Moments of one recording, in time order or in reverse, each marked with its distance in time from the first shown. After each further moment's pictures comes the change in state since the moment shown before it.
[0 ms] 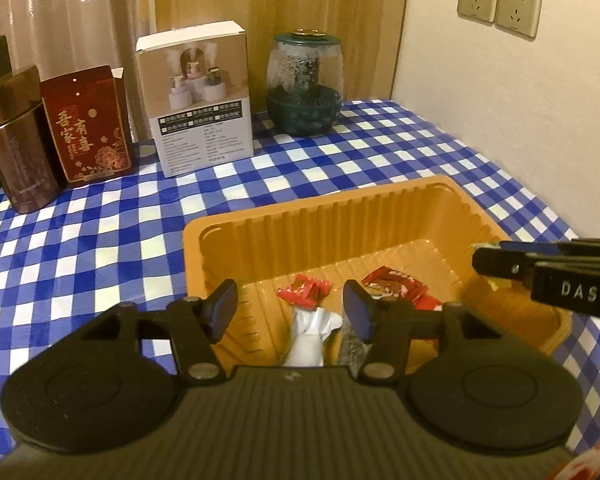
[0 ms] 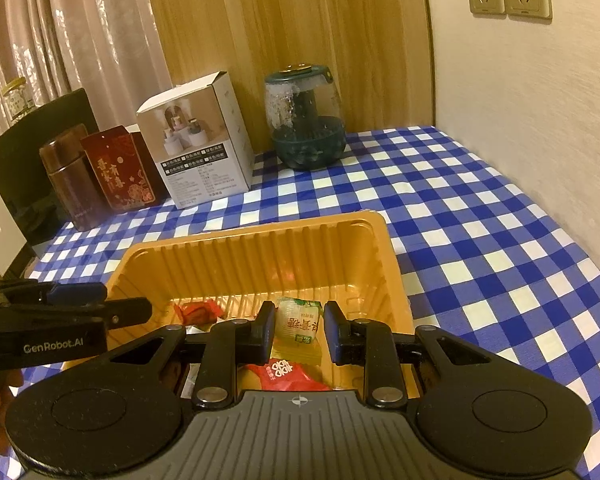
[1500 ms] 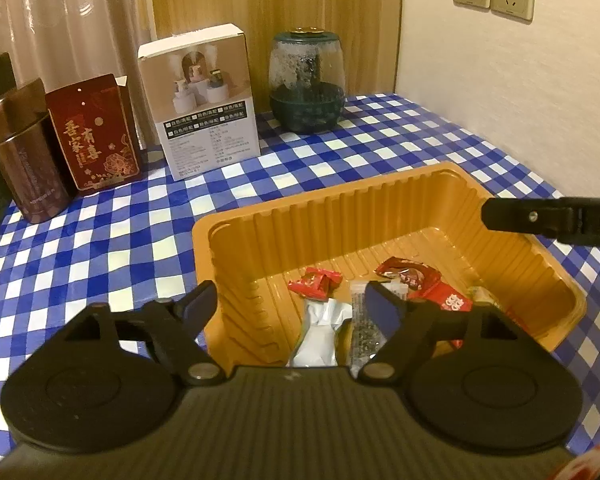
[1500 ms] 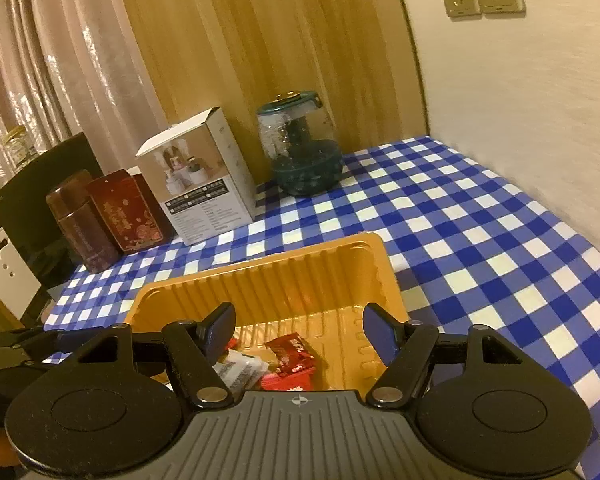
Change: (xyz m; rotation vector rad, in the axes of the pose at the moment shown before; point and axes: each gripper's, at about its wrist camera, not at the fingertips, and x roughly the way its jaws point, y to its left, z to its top) left arm -0.003 -0.006 -0.007 0.049 -0.011 0.046; right arm -0.011 -0.010 0.008 0.105 -0.076 0.040
